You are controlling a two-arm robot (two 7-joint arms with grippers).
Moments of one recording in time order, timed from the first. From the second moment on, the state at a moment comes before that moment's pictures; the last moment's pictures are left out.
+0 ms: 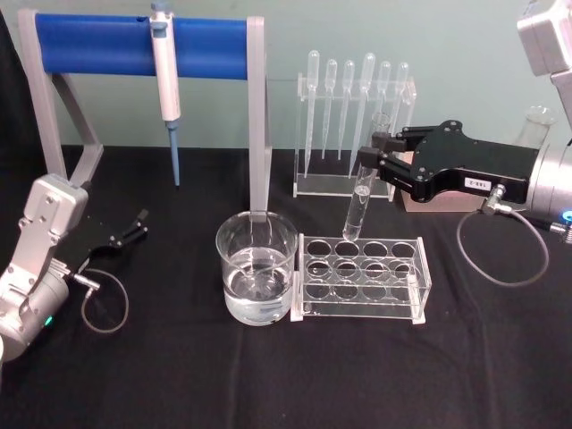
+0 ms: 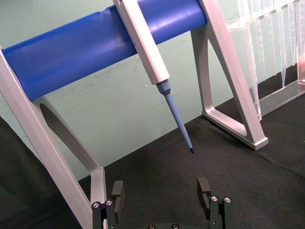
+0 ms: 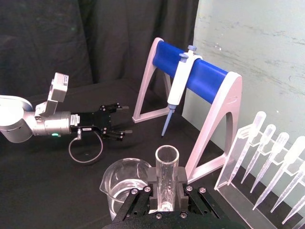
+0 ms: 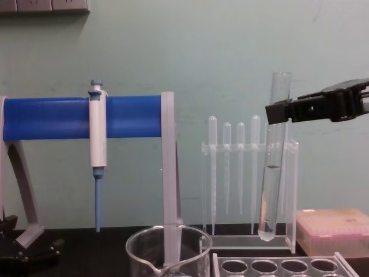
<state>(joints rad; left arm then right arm) -0.20 0.60 0.45 -1.41 -0.25 -0.12 0.03 0.47 0.78 -0.46 -1.81 0.67 0.38 0.56</state>
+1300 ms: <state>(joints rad) -0.20 0.60 0.45 -1.41 -0.25 -0.12 0.03 0.47 0.78 -0.46 -1.80 0.67 0.38 0.56</state>
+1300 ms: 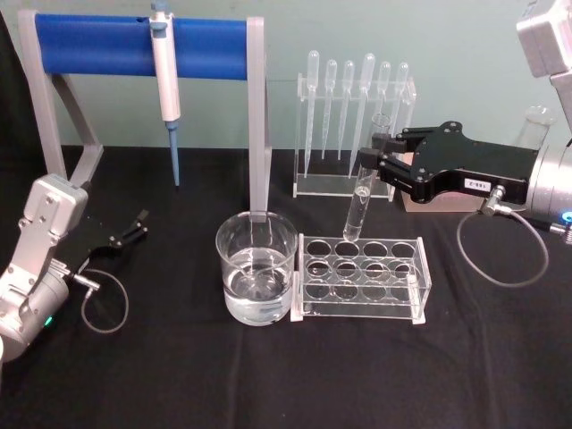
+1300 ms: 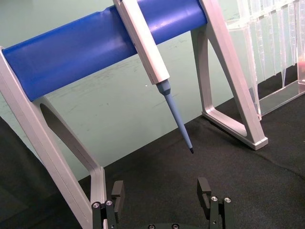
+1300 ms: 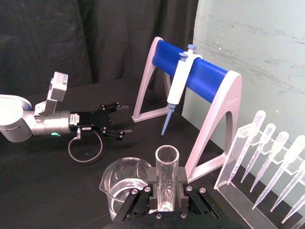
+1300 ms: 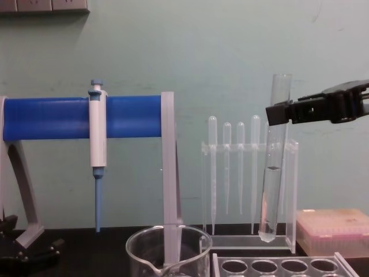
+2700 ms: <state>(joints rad) -0.20 0.60 0.45 -1.41 -0.25 -0.12 0.03 0.47 0.78 -0.46 -1.80 0.67 0.38 0.56</state>
